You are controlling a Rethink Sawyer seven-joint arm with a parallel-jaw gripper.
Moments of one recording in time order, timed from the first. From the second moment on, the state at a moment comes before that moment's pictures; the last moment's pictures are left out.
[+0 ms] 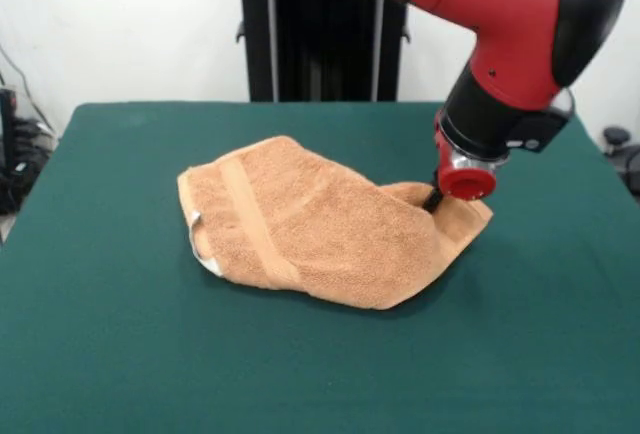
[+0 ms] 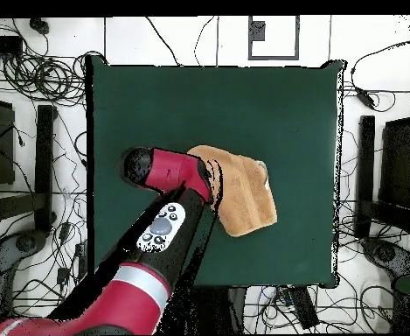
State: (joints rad) arm 0.32 -0.20 -0.51 1.34 0.36 0.80 3.21
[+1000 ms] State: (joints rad) arm 0.08 -0.48 -0.23 1.48 0.18 0.58 3.20
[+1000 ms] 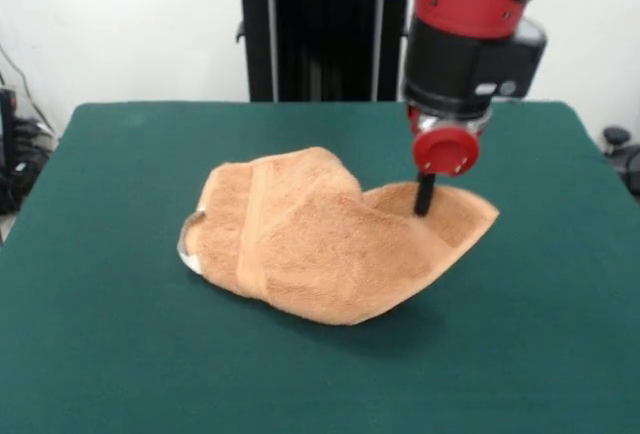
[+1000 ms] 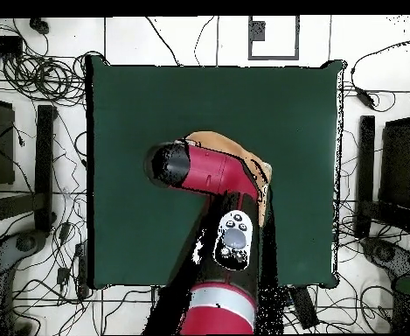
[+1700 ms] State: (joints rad) arm 0.15 -0.66 -0.22 1.48 0.17 0.85 3.20
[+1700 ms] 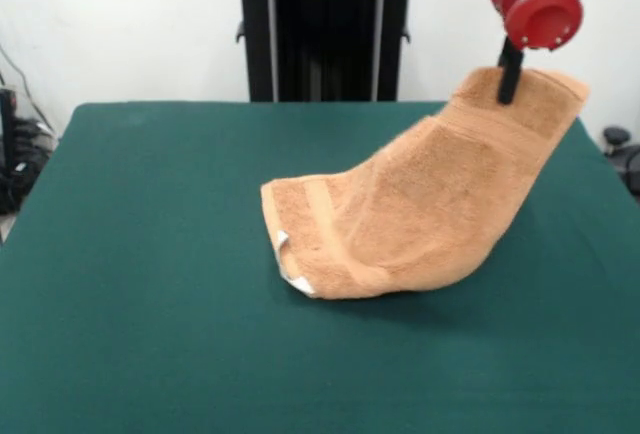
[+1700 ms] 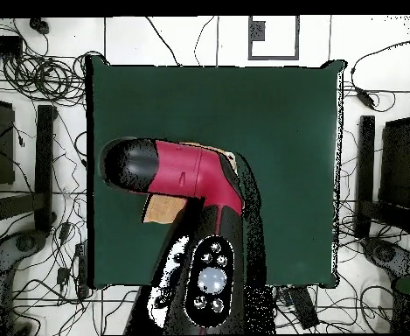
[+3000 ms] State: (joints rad) arm 0.18 -0.44 -0.22 1.48 0.14 0.55 3.20
